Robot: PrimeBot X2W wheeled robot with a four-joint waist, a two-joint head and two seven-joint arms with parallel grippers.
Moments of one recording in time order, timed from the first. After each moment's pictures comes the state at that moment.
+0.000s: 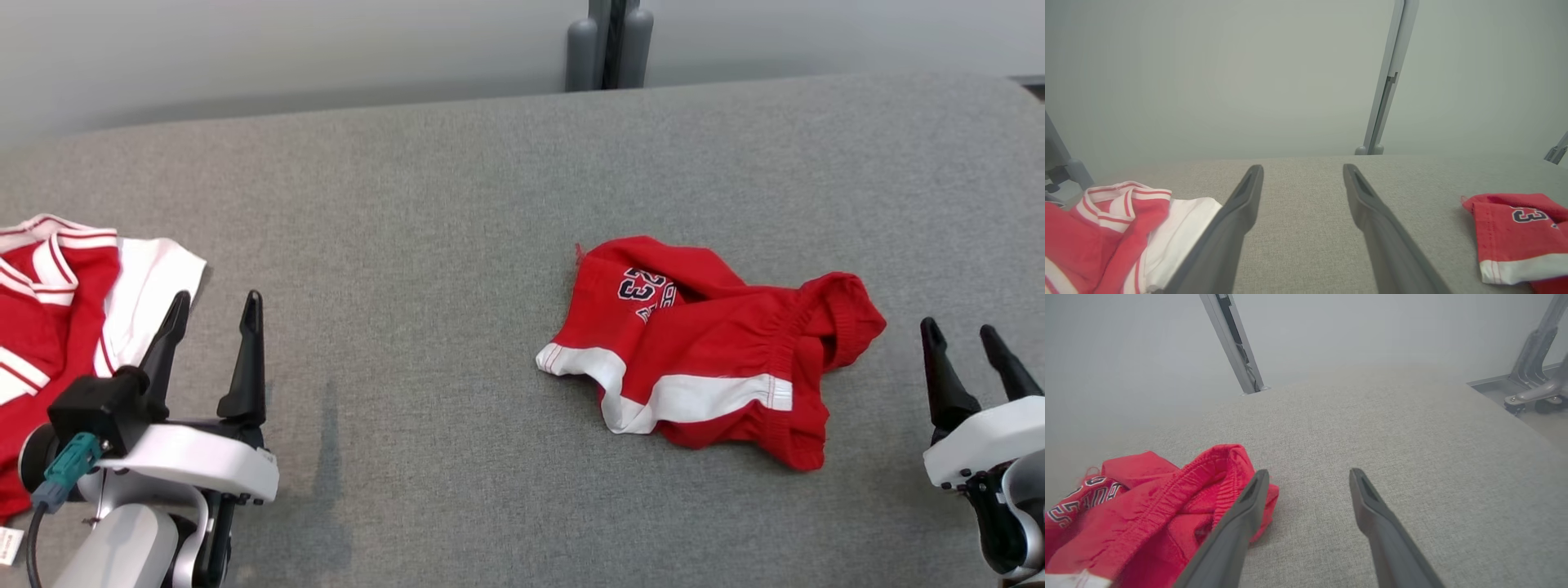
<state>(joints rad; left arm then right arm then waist) -0.23 0.42 -0.35 0.12 -0.61 0.20 -0.23 -0.26 -0.22 -0.07 0.42 0.44 0.13 0.01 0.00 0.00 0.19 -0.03</state>
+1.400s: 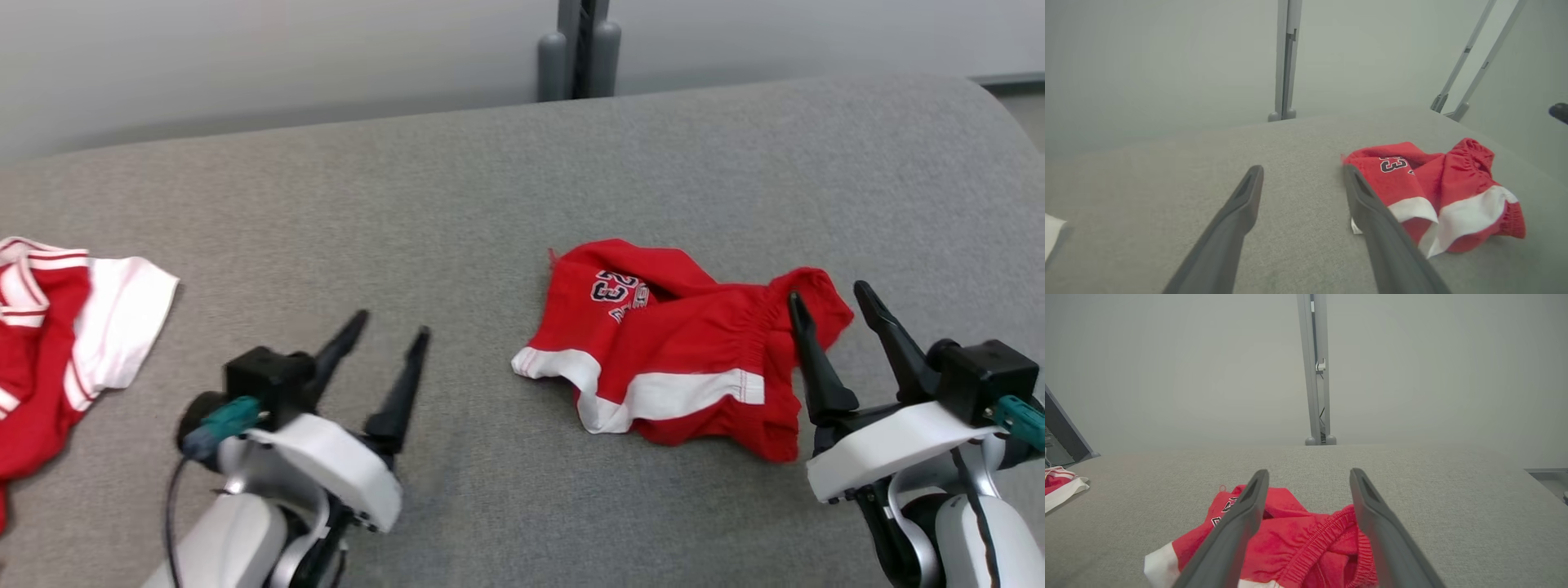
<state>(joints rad) -0.29 0.38 -0.55 0.06 -0.62 0.12 -0.03 -0.16 -0.05 0.04 0.00 0.20 0.13 0.04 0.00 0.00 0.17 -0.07</state>
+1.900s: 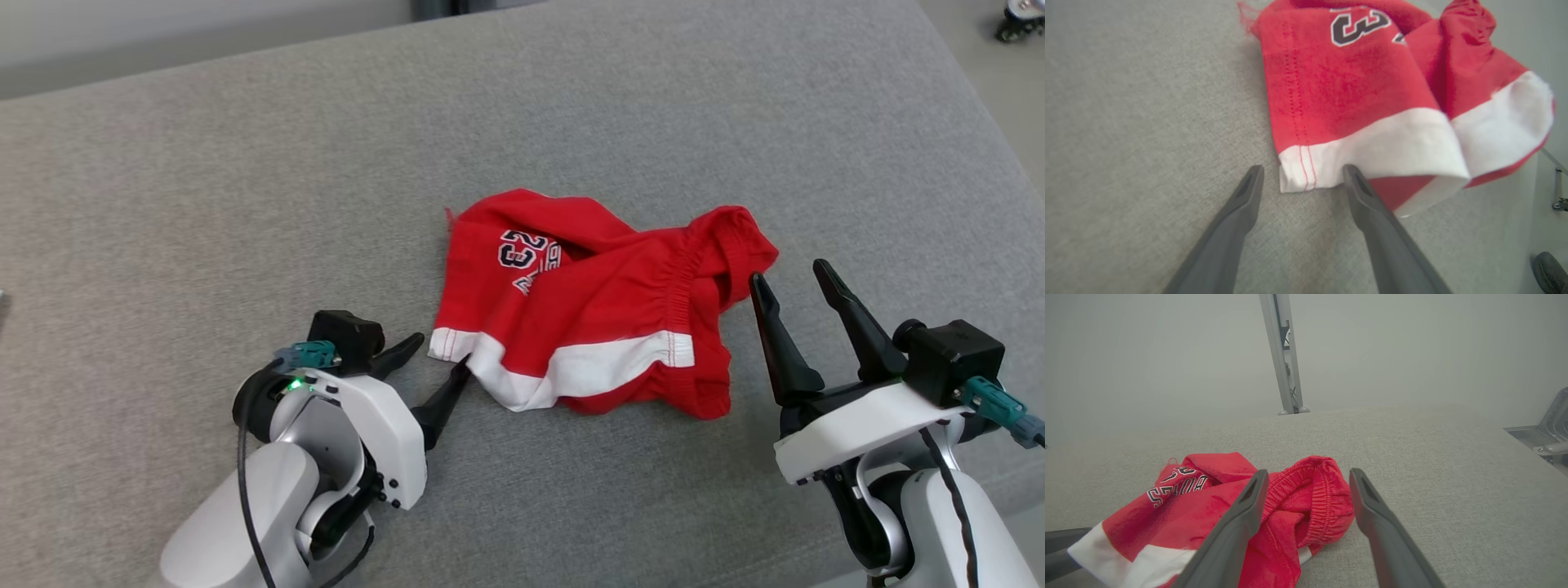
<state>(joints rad) -0.47 0.28 -0.67 0.37 -0.68 -0.05 0.15 -0.24 -0.05 0.12 0.08 0.25 0.13 -0.02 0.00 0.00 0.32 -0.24</state>
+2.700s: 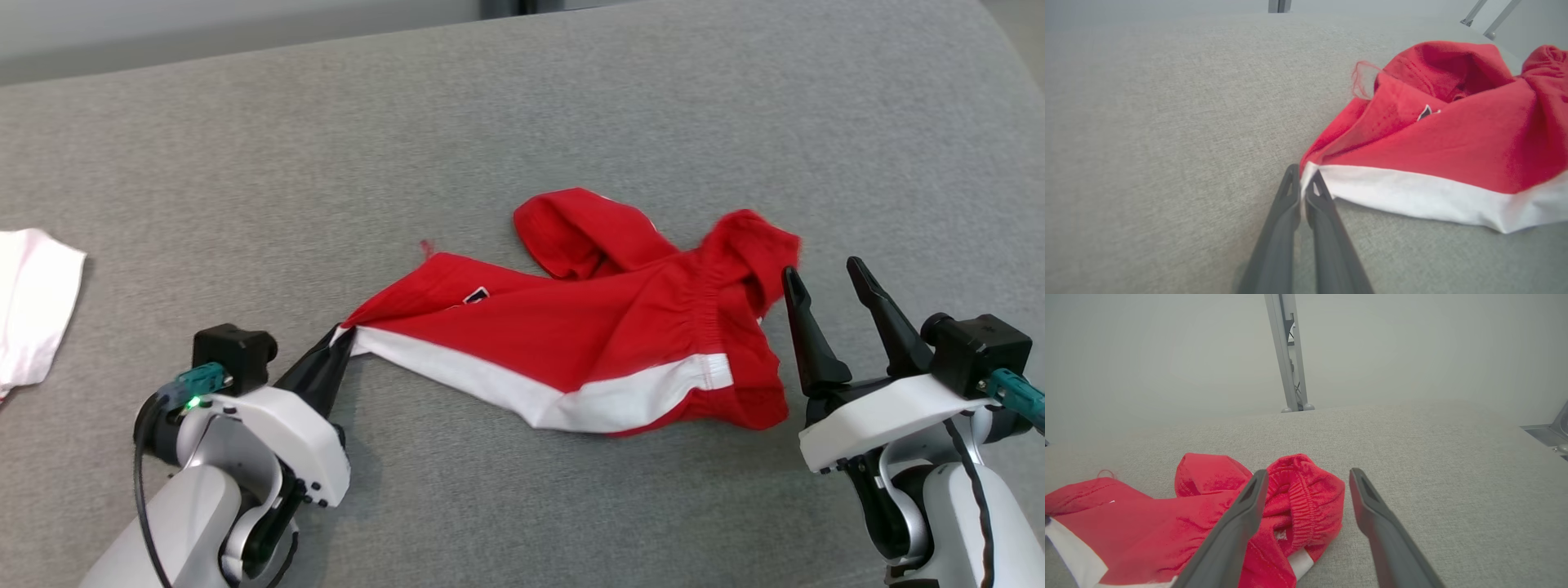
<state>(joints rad) -0.40 0.39 -0.58 0.31 -0.70 0.05 0.02 -0.25 -0.05 0.06 0.12 0.23 0.13 -0.02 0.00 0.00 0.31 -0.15</state>
